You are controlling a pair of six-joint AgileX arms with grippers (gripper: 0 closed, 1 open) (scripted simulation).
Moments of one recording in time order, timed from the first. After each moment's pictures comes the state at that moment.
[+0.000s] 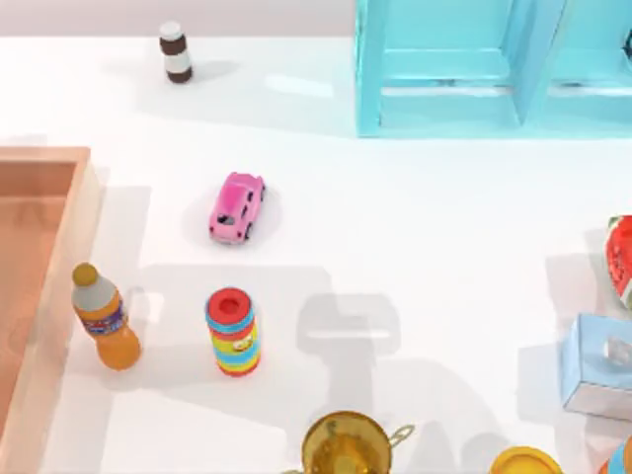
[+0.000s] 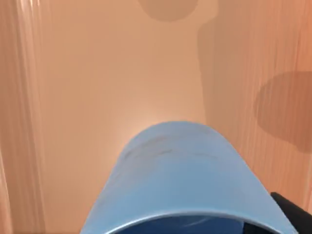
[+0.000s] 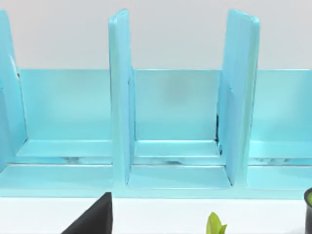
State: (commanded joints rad) left arm 0.19 1.70 1.49 -1.30 0.01 0.21; right arm 0.00 0.00 0.00 0.00 0.00 0.00
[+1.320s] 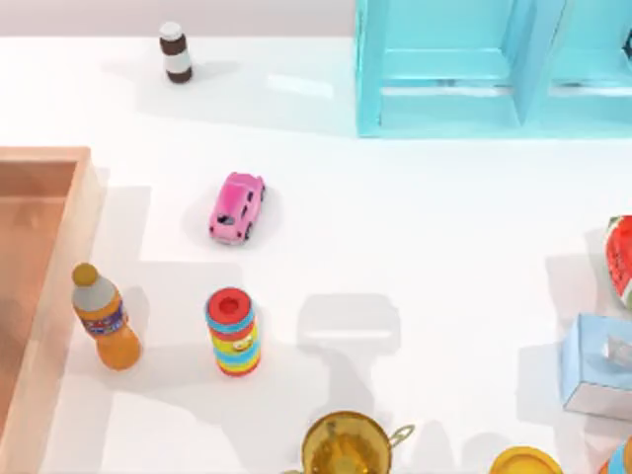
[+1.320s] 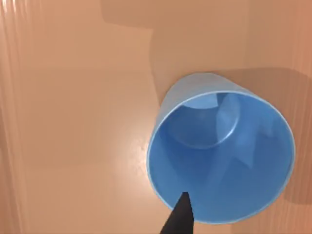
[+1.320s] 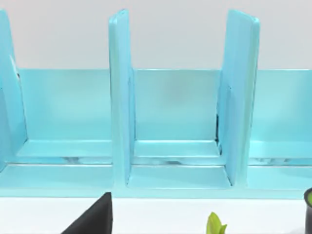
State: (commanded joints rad) left arm 0.22 1.73 1.29 -1.07 0.01 0.24; right arm 0.00 0.00 0.00 0.00 0.00 0.00
